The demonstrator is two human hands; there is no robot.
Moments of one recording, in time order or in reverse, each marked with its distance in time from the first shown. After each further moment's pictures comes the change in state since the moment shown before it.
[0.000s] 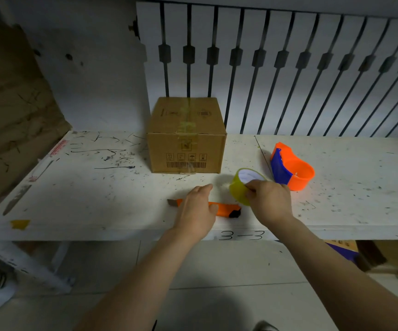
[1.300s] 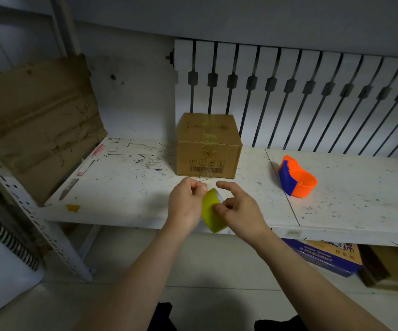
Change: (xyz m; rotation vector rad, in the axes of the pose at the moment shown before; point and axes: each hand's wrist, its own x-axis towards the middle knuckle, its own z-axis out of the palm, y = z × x) left_hand -0.071 0.004 -0.076 -0.585 0.335 -0.149; right_hand -0.086 -0.101 -0.044 0.686 -0.215 -0.043
